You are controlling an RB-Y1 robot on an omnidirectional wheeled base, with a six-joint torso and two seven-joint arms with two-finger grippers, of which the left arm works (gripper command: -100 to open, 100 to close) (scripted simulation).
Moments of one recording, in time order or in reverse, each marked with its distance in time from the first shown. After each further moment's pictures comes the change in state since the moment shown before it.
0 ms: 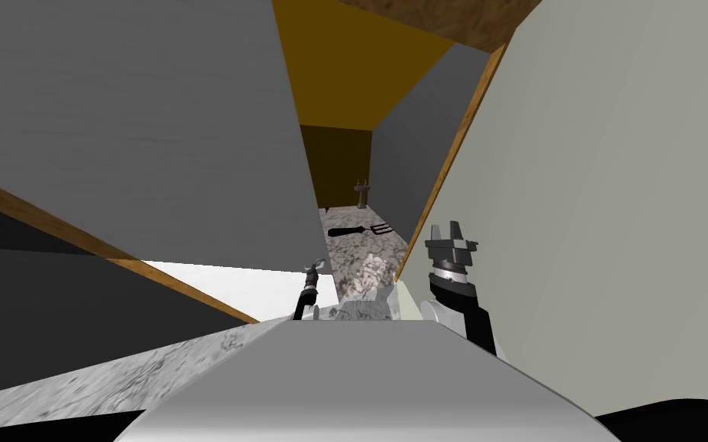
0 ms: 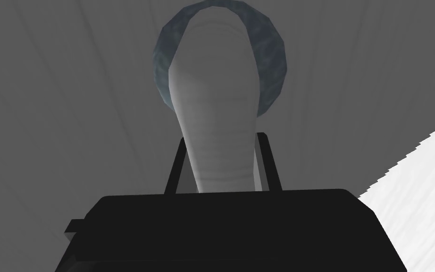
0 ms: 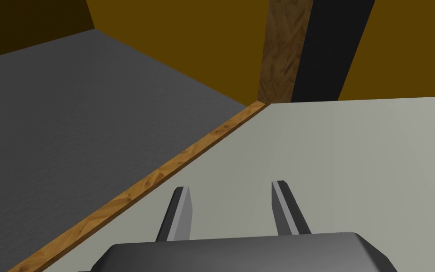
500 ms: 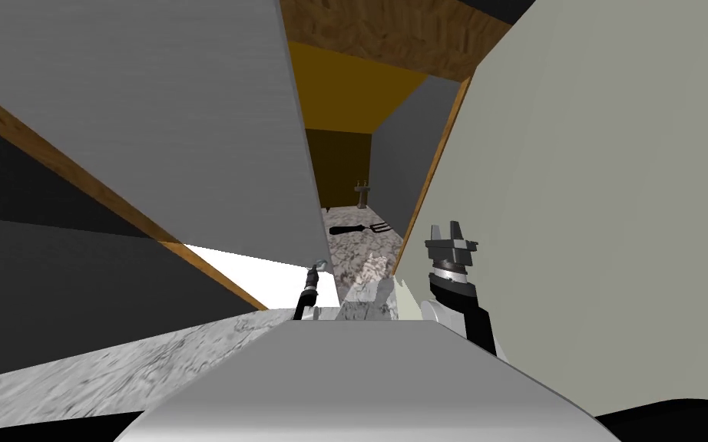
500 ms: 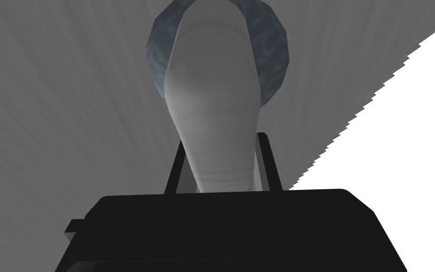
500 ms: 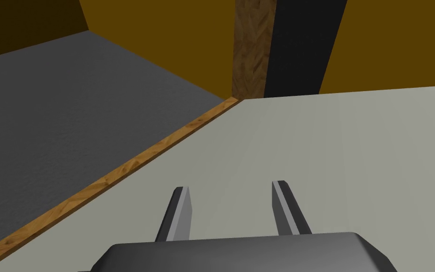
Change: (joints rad) arm 0.009 0.004 -0.009 -0.004 -0.020 0.009 0.002
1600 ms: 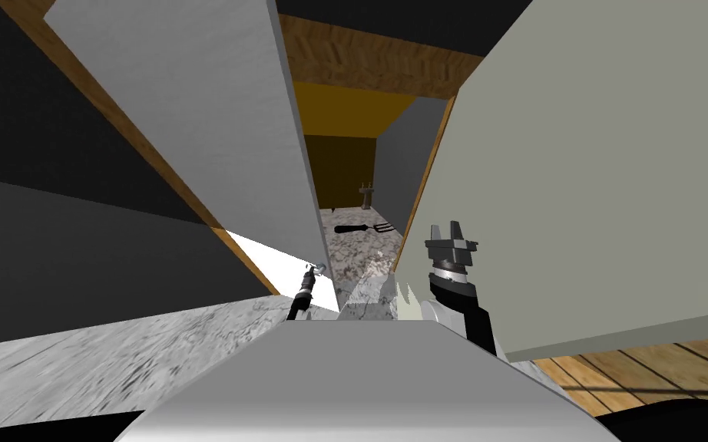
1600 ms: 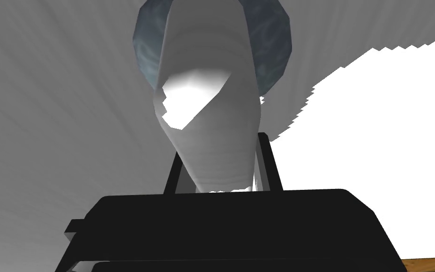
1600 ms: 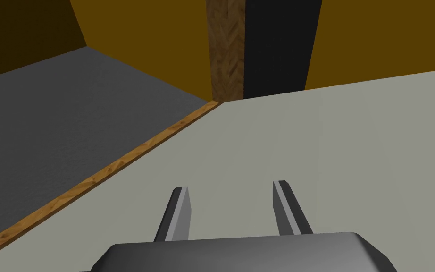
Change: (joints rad) arm -0.005 0.091 -0.063 0.067 -0.042 -0.030 0.121
